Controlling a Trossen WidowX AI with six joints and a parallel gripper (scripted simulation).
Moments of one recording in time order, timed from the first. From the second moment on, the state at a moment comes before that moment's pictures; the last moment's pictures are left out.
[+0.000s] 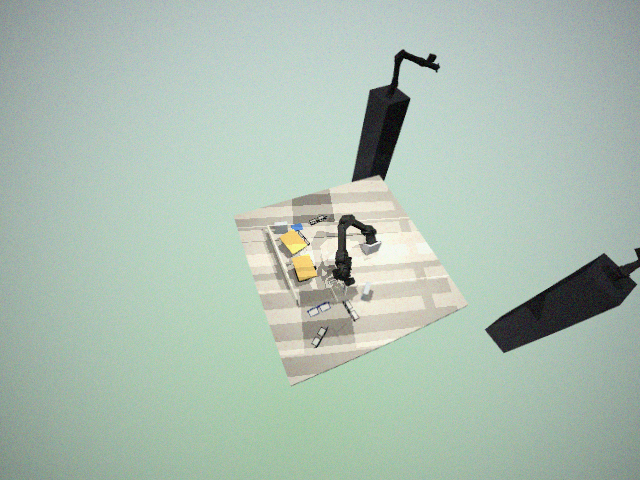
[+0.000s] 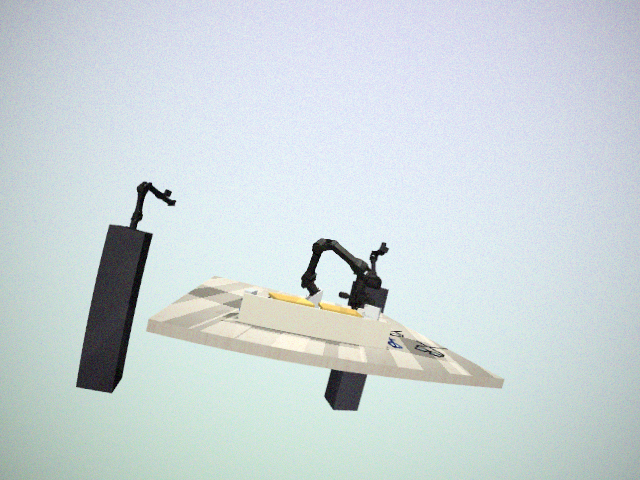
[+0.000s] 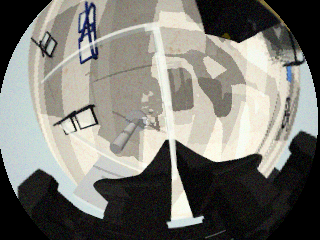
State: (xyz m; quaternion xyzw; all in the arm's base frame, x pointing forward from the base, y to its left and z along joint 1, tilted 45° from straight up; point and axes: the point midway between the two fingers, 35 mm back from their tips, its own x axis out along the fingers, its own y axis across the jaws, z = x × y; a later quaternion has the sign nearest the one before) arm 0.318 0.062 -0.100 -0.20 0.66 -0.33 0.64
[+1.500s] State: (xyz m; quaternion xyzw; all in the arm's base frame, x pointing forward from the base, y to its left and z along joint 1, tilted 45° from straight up) arm 0.341 0.043 -0.089 -0.20 0.66 -0.33 0.64
